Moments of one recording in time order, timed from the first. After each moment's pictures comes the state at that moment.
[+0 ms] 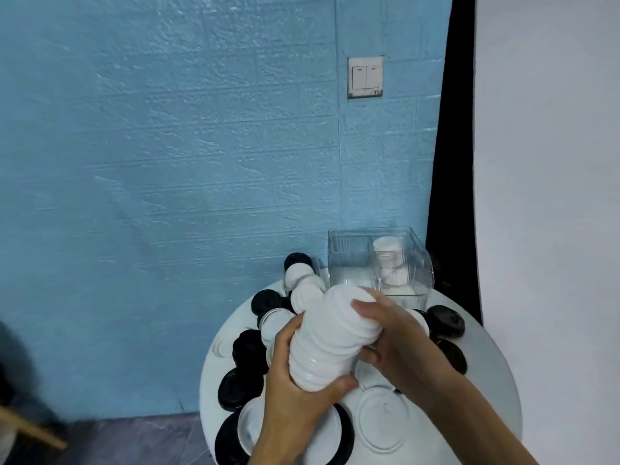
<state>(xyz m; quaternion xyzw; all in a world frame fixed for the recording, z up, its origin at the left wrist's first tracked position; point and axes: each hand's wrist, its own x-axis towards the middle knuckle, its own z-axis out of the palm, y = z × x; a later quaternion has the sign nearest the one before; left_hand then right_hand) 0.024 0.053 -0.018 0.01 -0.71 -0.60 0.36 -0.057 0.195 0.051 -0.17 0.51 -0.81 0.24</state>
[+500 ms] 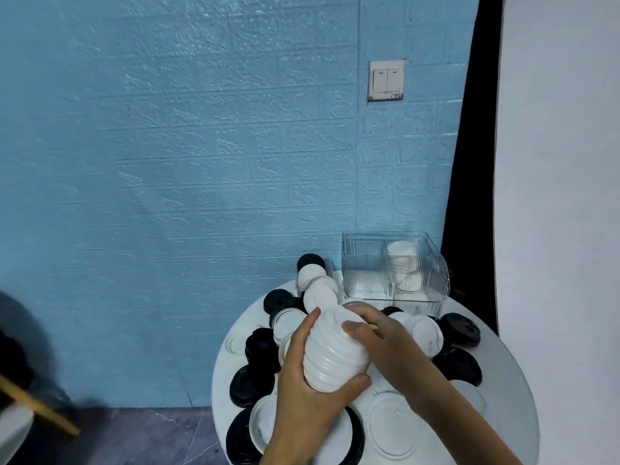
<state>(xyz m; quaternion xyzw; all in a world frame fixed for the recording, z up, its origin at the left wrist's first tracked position) 0.028 0.054 -0.017 0.03 -0.73 -0.59 0.35 -0.042 0.177 0.055 -0.24 0.74 -0.61 0.13</state>
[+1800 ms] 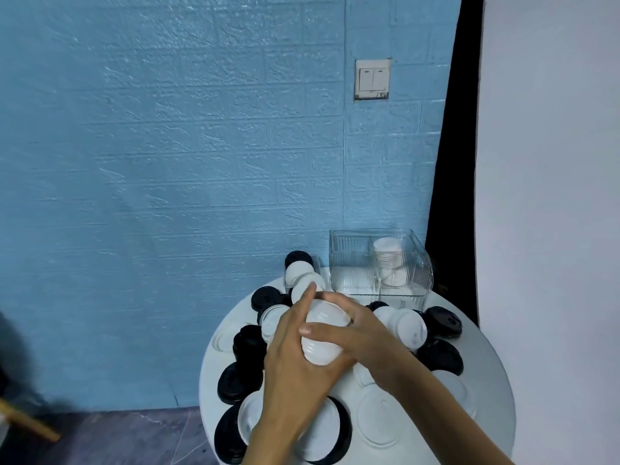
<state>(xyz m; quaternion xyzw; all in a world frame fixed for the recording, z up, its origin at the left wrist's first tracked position) 0.029 0.059 0.015 0.06 -0.81 -0.45 0.37 -0.050 0.164 0.054 -0.26 0.69 -0.64 0.22</state>
